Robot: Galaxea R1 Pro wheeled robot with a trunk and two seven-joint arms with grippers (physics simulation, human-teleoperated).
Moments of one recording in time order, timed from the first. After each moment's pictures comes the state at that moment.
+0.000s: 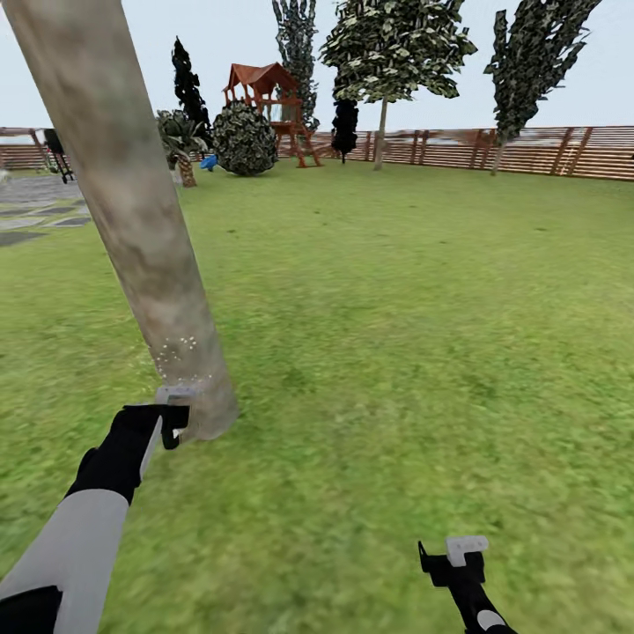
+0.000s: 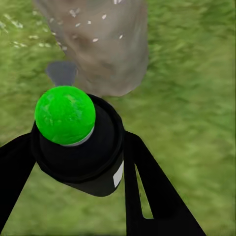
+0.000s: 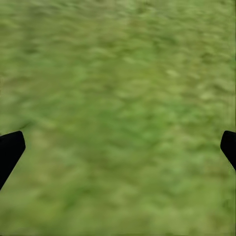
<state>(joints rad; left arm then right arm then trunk) -0.80 0.09 0.22 -0.86 -0.26 0.66 -0.10 -0.49 -0.03 -0.53 -0.16 0.64 -0.49 -0.04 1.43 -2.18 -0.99</state>
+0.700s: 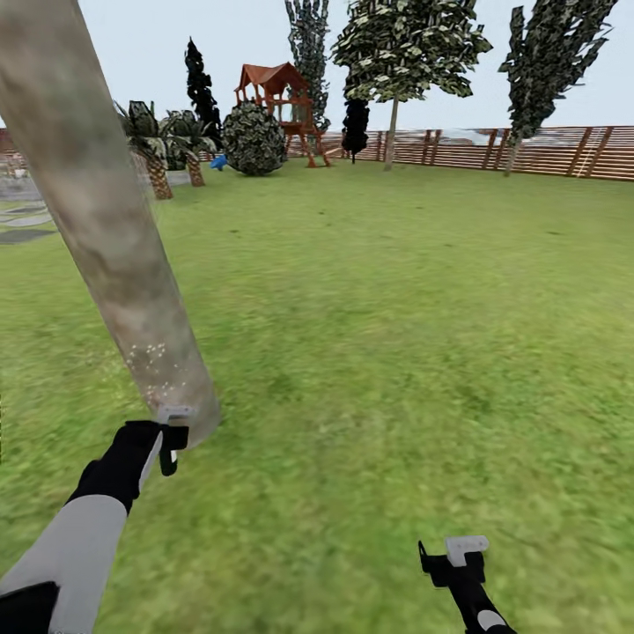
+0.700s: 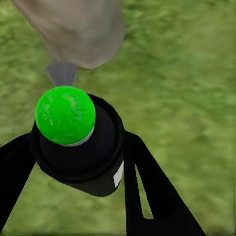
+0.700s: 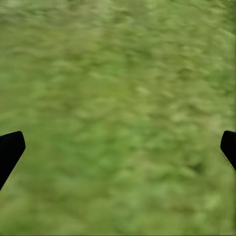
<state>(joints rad) -0.80 0.11 0.23 -0.72 -0.26 0.64 -0.10 -0.49 -0.03 -0.53 -0.16 0.64 -0.49 -0.04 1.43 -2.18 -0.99</state>
